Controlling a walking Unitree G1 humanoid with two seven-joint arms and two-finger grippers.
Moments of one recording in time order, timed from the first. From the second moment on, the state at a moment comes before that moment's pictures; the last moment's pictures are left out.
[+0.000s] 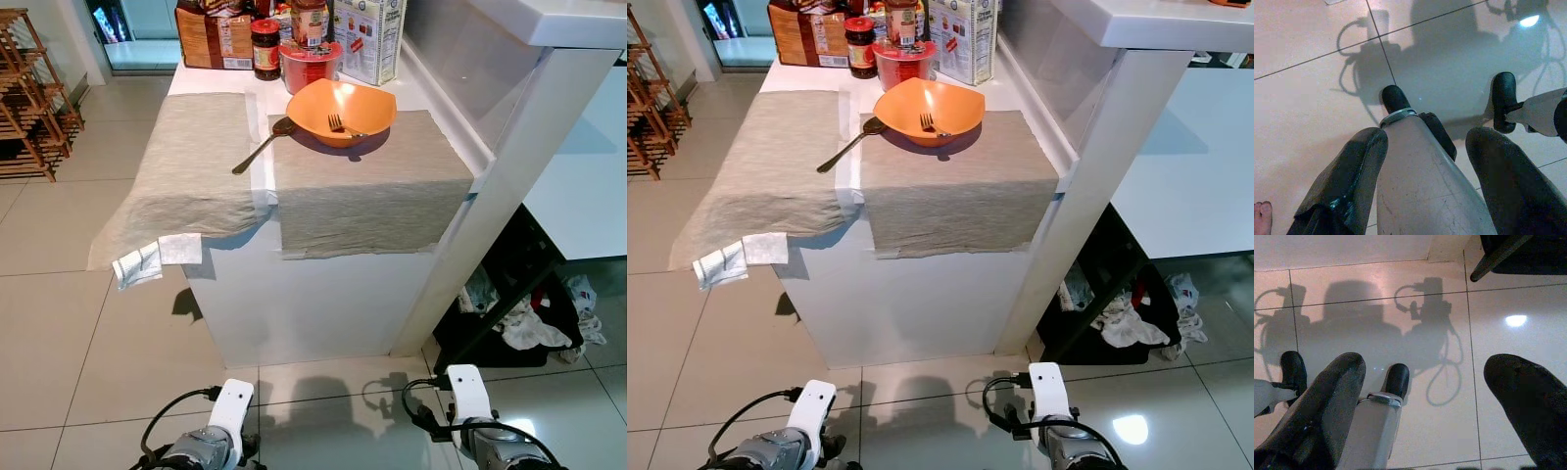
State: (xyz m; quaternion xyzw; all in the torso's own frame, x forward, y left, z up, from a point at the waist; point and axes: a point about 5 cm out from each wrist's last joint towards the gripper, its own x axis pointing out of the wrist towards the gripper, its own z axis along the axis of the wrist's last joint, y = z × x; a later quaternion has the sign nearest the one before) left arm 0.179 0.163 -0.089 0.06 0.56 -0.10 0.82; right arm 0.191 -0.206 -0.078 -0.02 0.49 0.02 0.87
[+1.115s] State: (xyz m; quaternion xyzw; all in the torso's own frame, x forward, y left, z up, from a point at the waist) left arm 0.179 0.161 -0.090 0.06 0.56 -0.10 0.82; right arm 0.191 -0.207 -0.078 -0.02 0.49 0.02 0.87
